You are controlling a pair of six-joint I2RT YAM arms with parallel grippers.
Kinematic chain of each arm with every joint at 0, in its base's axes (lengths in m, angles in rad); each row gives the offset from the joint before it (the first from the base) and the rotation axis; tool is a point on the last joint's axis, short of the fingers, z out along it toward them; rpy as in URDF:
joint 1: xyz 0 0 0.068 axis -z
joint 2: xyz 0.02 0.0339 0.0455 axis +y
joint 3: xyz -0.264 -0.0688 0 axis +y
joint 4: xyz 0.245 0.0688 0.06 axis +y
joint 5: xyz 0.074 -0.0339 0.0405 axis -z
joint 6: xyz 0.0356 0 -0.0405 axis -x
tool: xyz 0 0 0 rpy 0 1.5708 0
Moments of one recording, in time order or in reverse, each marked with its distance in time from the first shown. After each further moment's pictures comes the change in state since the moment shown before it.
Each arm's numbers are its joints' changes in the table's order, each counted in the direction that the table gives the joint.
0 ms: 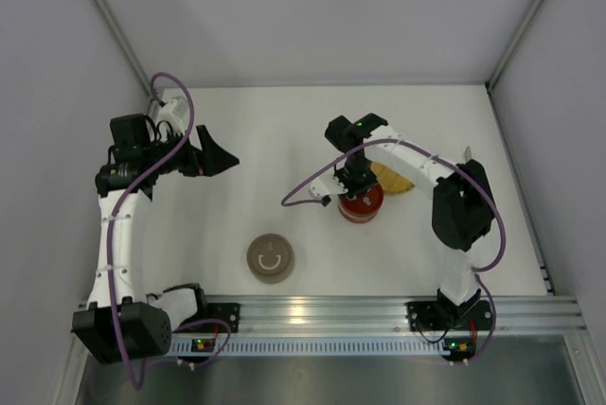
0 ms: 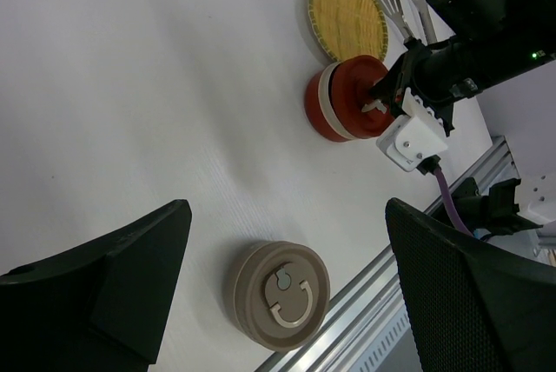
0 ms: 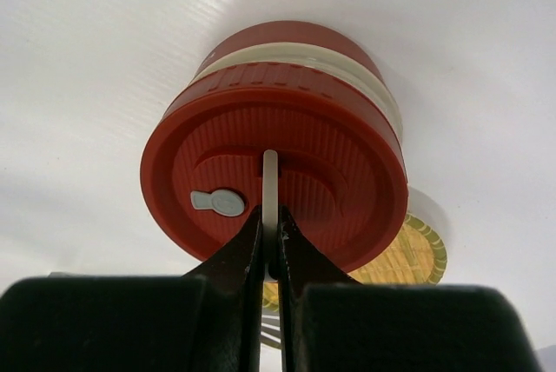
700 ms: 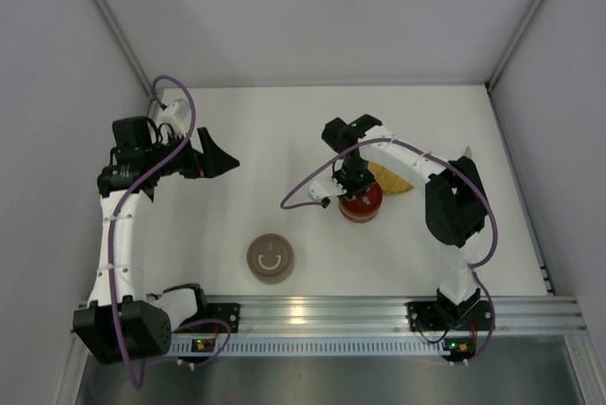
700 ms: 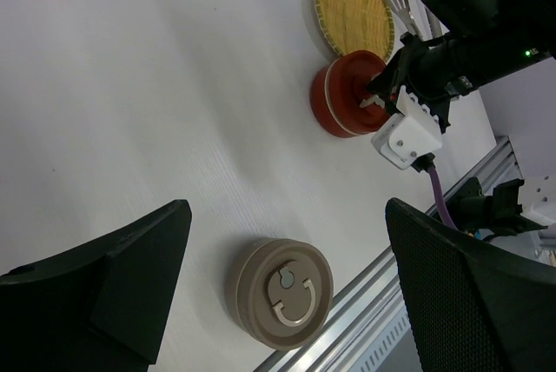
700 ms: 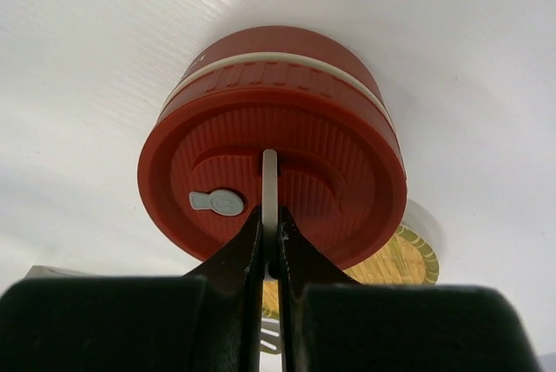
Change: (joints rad) left arm 0.000 0.000 0.024 -0.007 -0.010 -0.001; right arm -0.004 0.043 -0.006 -0.004 0.031 0.040
